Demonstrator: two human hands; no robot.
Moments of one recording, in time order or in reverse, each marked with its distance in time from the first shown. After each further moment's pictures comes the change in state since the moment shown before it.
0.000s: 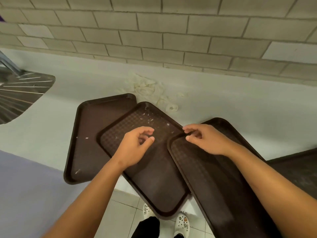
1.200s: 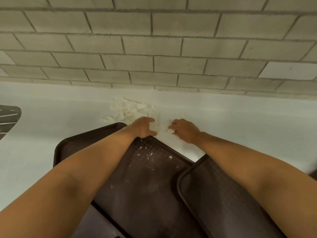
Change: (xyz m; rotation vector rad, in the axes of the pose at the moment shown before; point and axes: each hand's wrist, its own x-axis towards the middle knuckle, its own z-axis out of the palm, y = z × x) left_hand 0.292 -0.062 0.002 0.645 -0.516 -0.036; right_hand 0.236 0.055 0.001 -0.616 0.100 -0.113
